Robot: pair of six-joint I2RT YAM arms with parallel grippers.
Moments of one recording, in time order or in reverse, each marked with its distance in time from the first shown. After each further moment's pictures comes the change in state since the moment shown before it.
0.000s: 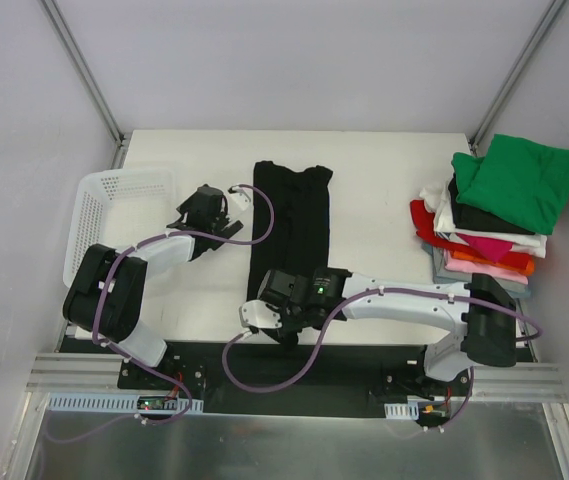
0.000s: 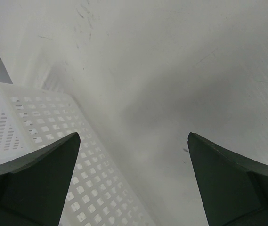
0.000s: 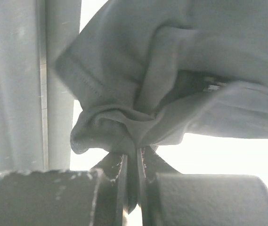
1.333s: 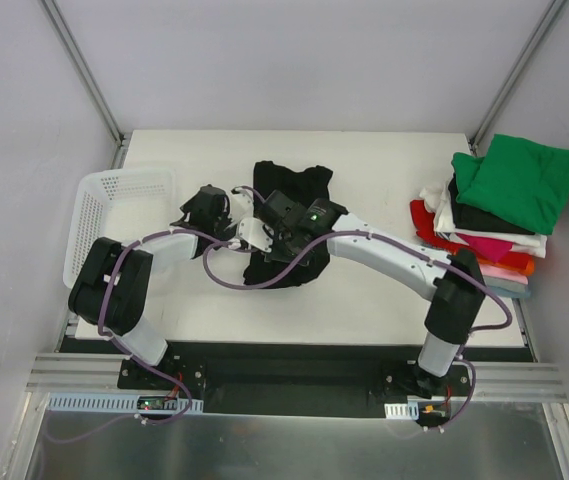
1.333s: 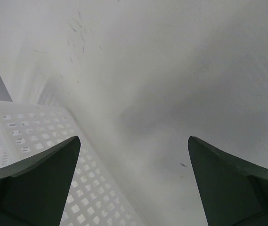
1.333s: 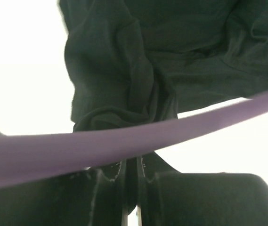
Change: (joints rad) left arm 0.000 0.052 0.015 0.022 0.014 0.016; right arm -0.317 0.224 0.427 -0.109 0.016 0.047
